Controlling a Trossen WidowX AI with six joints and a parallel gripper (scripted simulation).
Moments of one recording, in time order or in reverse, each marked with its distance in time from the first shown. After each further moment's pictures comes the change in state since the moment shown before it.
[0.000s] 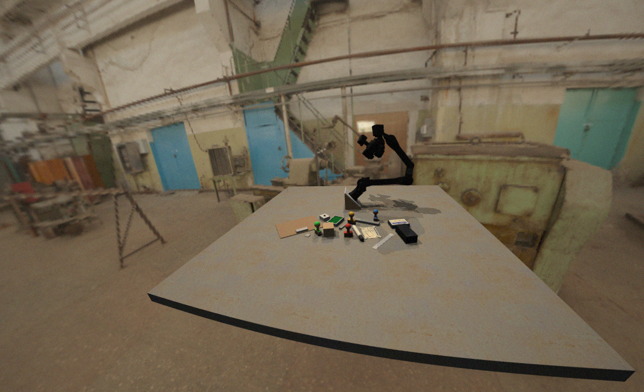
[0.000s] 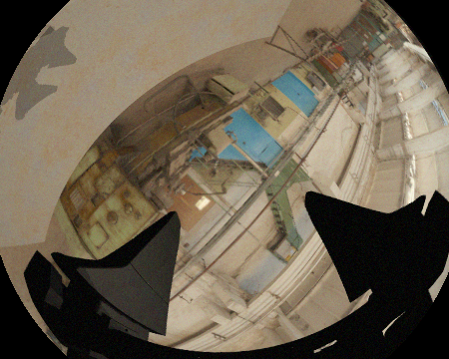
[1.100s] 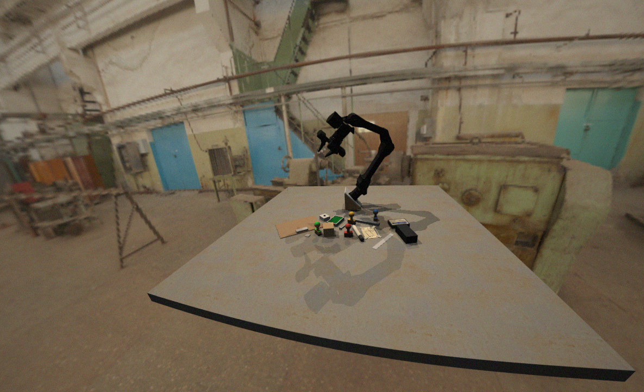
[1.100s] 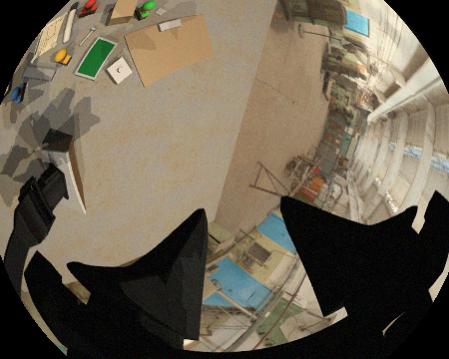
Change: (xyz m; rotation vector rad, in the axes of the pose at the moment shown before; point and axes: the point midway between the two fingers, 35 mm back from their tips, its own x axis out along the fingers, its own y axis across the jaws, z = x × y) arm -0.151 -0.247 0.220 -0.071 -0.911 -0.216
